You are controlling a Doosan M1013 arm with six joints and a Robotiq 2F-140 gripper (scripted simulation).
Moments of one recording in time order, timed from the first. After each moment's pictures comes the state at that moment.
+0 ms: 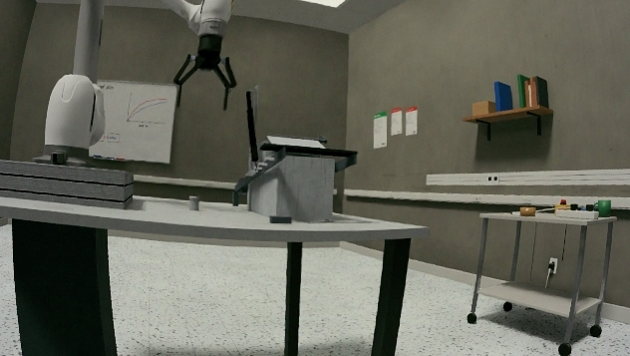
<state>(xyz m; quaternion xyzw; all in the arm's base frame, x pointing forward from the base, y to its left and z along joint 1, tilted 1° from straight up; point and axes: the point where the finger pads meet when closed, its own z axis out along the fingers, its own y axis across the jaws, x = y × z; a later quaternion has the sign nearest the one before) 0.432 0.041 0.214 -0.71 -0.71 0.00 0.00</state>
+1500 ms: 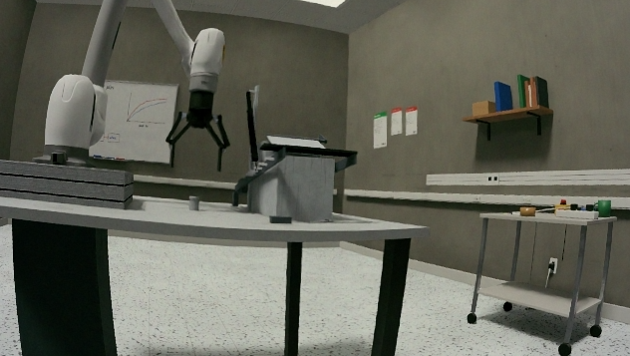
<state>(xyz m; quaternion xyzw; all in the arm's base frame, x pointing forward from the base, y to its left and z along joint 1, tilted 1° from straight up) 0.429 0.046 0.034 -0.69 -0.72 0.00 0.01</state>
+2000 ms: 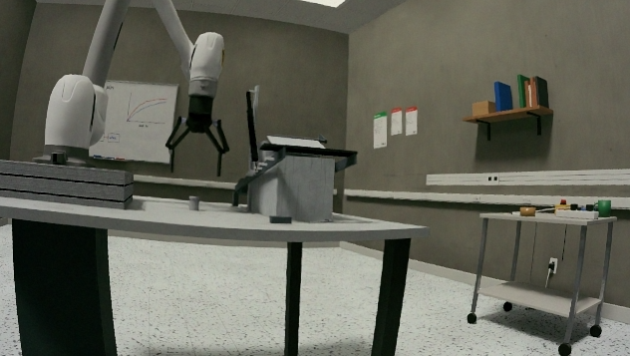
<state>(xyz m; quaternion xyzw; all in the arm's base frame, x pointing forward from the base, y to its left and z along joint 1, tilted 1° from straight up) 0.429 0.046 0.020 -0.69 -0.72 0.00 0.01</state>
